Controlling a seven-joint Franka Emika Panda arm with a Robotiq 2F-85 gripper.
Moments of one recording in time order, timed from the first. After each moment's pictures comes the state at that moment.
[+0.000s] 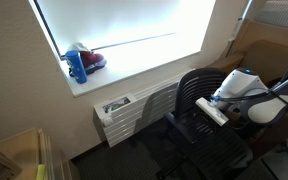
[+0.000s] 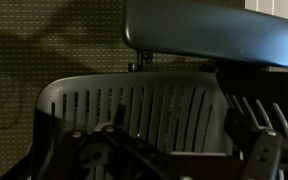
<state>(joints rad) 0.64 0.72 0.26 -2.04 0.06 2.95 1.92</state>
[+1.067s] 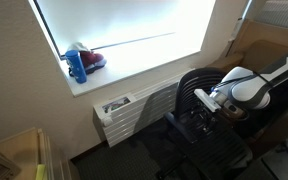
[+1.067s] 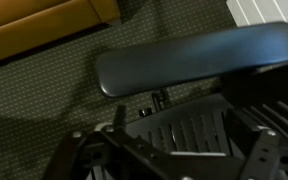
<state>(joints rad) 0.41 0.82 0.50 -1.98 0.49 2.99 1.76</state>
